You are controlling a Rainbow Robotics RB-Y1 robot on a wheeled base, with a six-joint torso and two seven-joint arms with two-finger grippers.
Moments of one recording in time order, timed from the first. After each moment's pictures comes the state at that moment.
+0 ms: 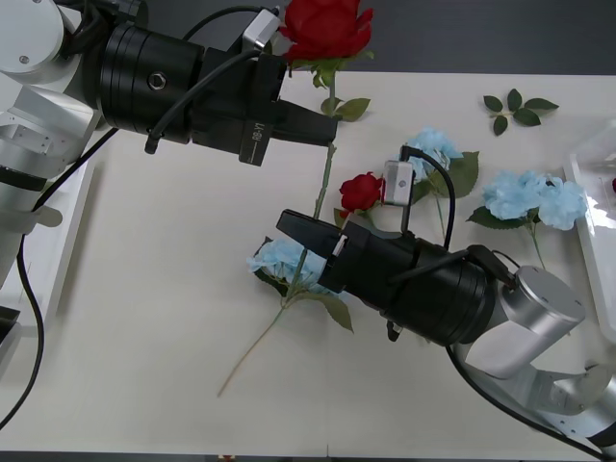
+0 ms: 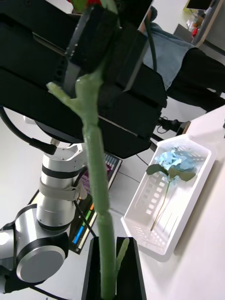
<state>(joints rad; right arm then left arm) -0.15 -0.61 0.62 -1.97 -2.53 0.41 2.70 -0.76 0.52 -0.19 -1.61 1.82 1.36 -1.27</state>
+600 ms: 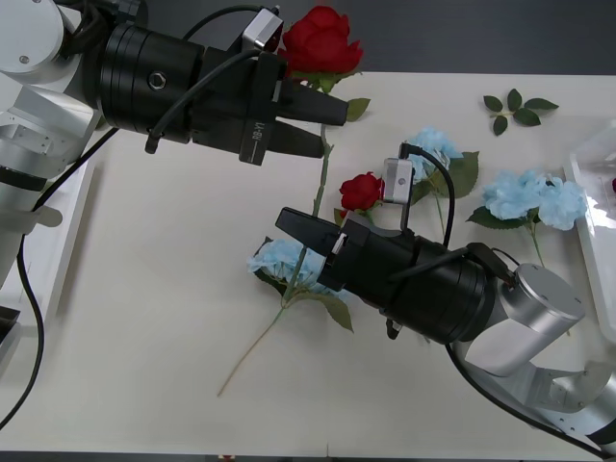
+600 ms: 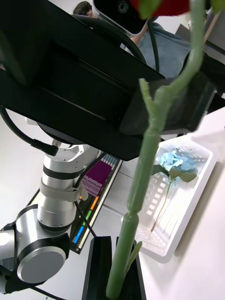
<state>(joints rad) -0.15 -0.61 0.62 -1.97 -2.53 0.41 2.70 -0.76 0.52 -0.19 -1.61 1.82 1.36 -1.27</state>
